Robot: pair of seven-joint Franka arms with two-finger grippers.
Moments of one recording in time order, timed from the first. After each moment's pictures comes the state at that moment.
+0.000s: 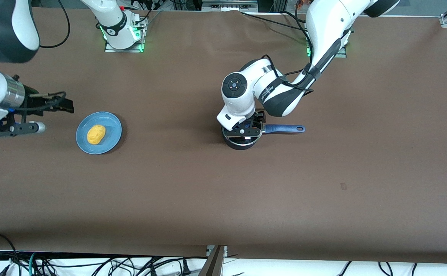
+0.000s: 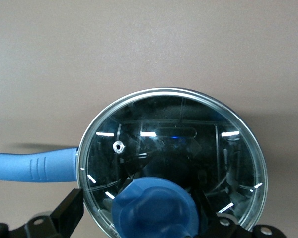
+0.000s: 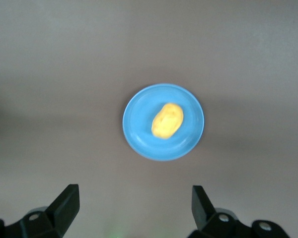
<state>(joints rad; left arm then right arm) -0.32 0.70 -0.52 -1.49 0.39 1.90 -0.92 0.00 0.22 0.04 -1.57 -0.02 1.61 -0.05</state>
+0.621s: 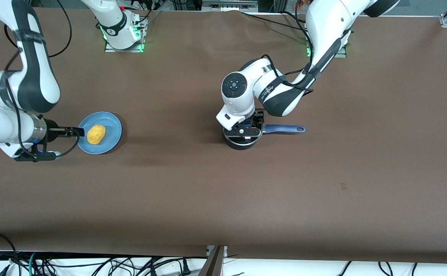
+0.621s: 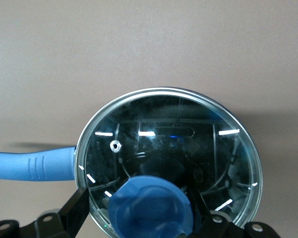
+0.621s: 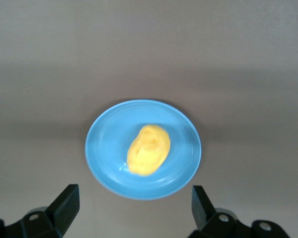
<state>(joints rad) -0.32 0.70 -0.53 -1.48 0.39 1.90 -0.92 -0.05 0.41 0.01 -1.69 -0.02 1.85 -0.03</state>
